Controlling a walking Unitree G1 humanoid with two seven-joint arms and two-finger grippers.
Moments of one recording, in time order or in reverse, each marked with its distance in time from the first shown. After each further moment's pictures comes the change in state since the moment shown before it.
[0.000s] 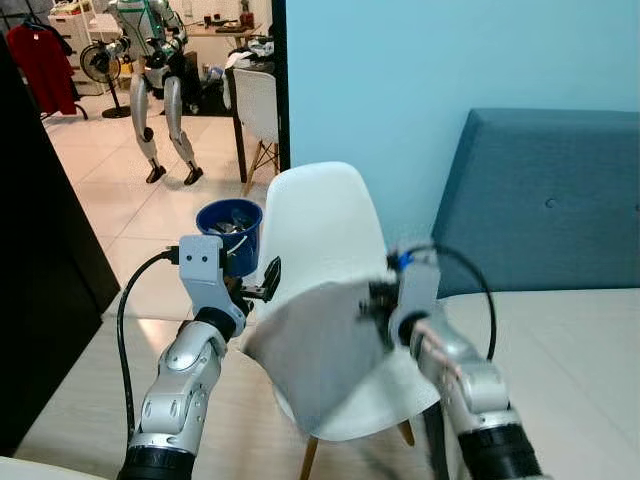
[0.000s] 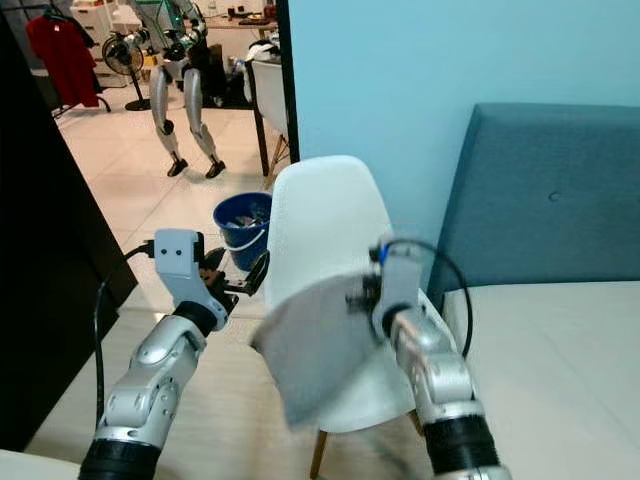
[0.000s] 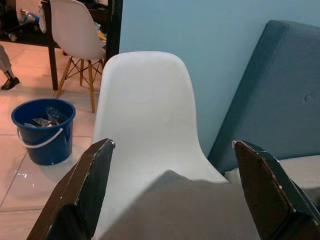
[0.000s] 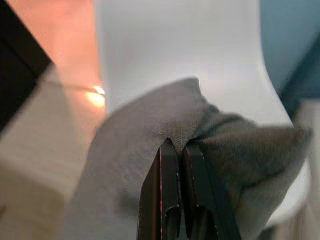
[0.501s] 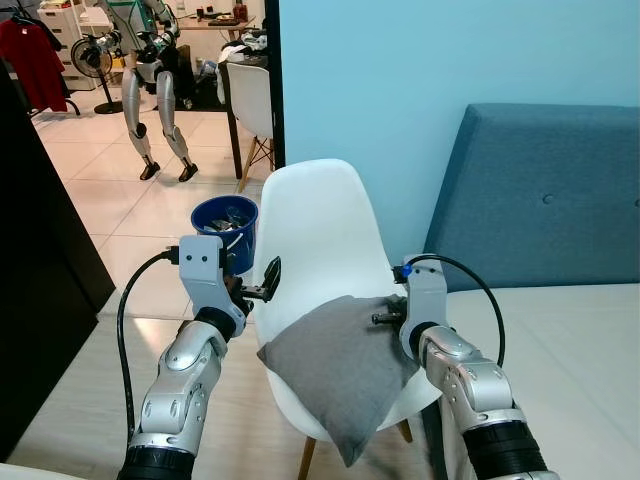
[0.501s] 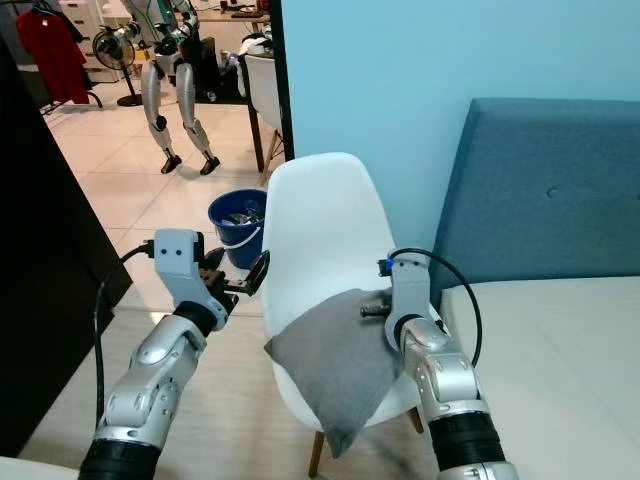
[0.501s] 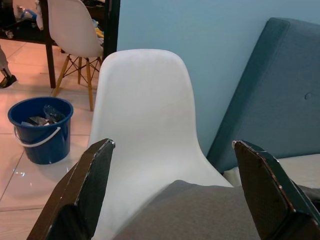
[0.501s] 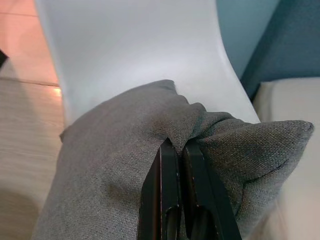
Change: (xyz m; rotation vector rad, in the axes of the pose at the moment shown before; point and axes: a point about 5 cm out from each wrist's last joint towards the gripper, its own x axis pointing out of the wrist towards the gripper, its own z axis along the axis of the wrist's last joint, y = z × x) left arm 0.000 0.000 0.000 -0.002 -0.001 0.001; right arm 0.002 -0.017 0.002 0.005 0.044 -0.120
